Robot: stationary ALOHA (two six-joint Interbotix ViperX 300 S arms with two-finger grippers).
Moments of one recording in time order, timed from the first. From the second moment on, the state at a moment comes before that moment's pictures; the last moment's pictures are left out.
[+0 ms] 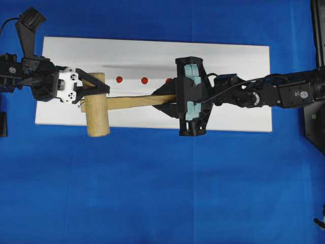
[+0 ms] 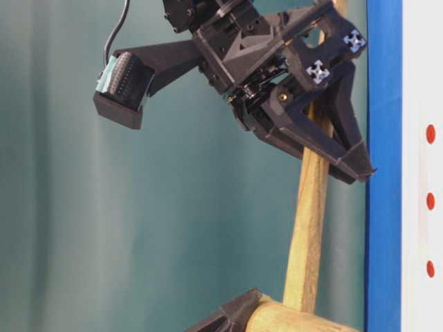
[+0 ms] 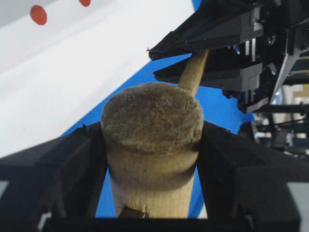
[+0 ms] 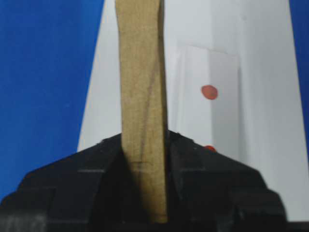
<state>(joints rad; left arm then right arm) 0.07 -0.46 0.98 -0.02 -0.04 -1.18 0.00 -0.01 0.65 1.04 -0.15 -1.06</state>
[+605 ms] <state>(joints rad) 0.07 -0.46 0.98 -0.02 -0.02 -1.13 0.00 -0.02 0.65 1.04 -0.14 -1.04</state>
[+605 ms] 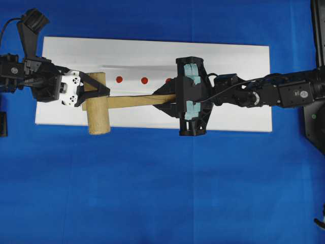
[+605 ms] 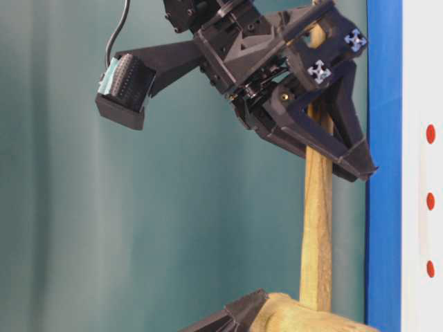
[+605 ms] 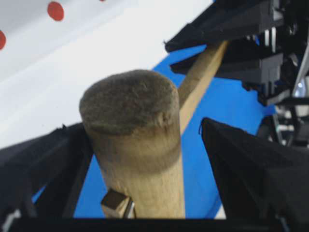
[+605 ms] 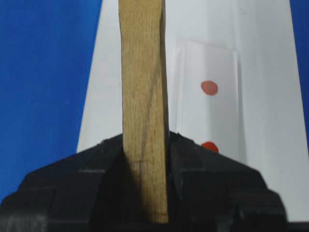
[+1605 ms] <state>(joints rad) 0.10 -0.90 1.17 0.00 0.15 -0.98 0.00 -0.22 0.83 1.13 -0.14 -1.04</state>
